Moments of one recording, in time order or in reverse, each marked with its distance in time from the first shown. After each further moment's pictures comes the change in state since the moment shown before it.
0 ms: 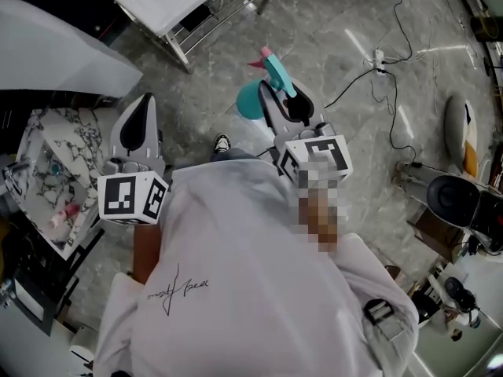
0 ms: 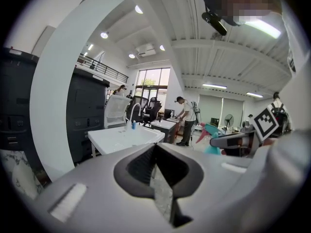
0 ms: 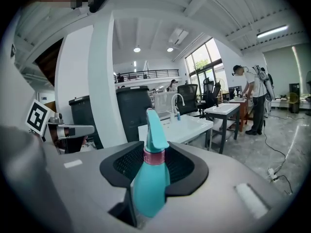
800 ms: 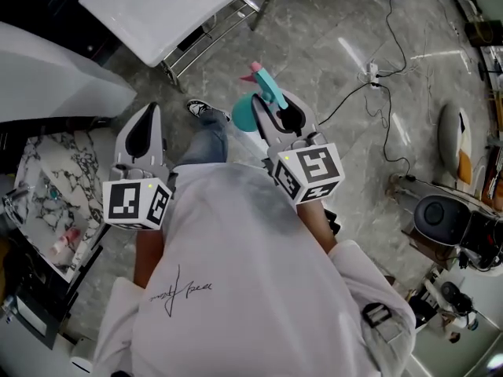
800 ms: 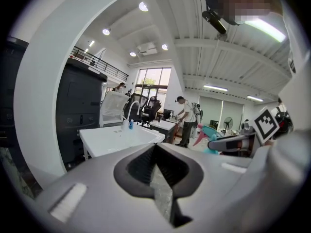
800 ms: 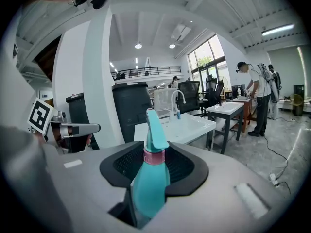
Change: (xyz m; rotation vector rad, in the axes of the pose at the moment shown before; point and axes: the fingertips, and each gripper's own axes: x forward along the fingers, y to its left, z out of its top) left arm 0.079 0.012 0.005 -0.039 0.000 -0.022; right arm 0.061 -0.037 0.013 -0.020 0.037 0.020
